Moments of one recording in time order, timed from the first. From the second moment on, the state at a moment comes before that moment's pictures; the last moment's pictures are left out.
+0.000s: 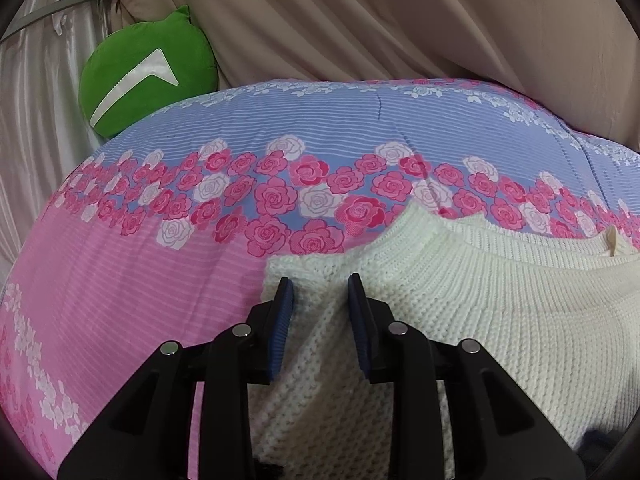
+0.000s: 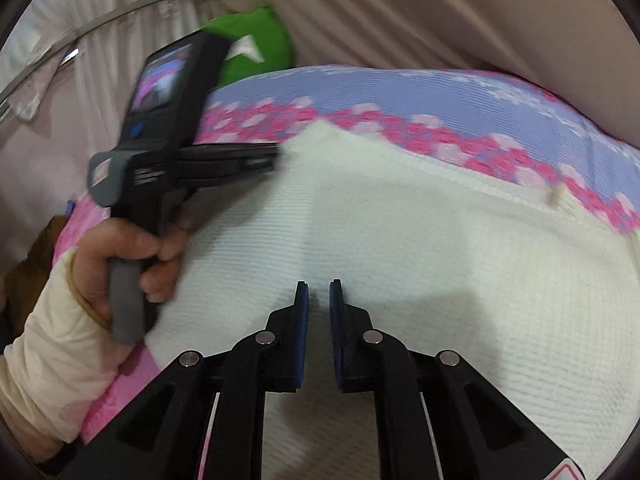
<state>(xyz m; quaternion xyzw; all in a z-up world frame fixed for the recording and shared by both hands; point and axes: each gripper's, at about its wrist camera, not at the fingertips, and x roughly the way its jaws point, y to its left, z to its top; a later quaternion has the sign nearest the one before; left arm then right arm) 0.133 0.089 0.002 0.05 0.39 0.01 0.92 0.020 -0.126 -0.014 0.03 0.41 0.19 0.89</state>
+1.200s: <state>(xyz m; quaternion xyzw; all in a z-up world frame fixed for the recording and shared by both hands) 0.130 0.104 0.002 -0.01 0.39 -0.01 0.92 0.049 -0.352 -0.035 0.22 0.39 -0.01 0.89</state>
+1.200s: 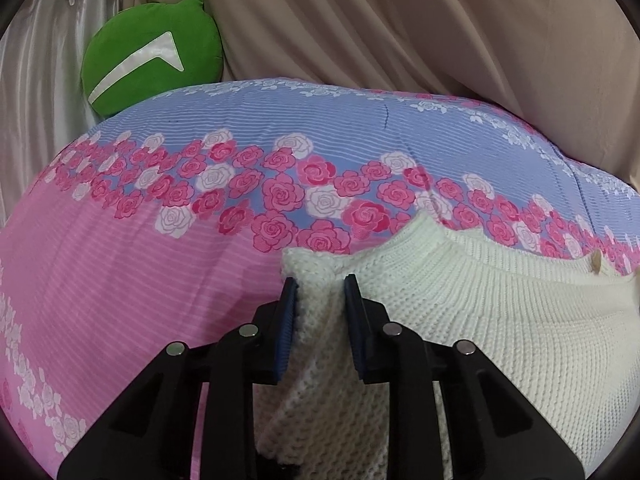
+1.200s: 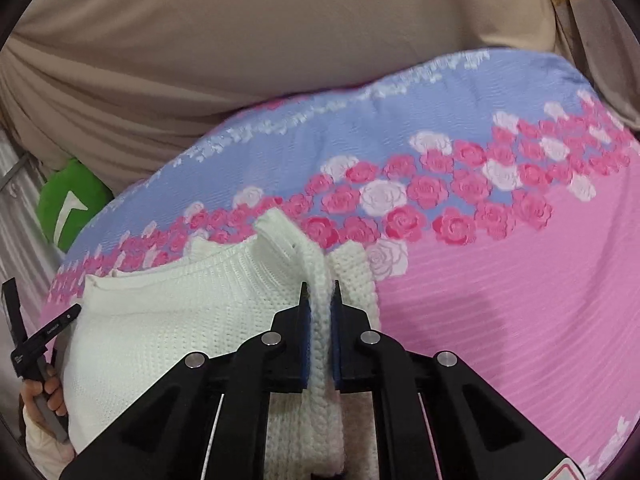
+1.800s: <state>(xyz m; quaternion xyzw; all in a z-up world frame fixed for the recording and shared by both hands) 0.004 0.020 0.022 0.08 0.39 -0.12 0.91 -0.033 -0.150 -0.012 0.08 0.41 0.21 0.88</state>
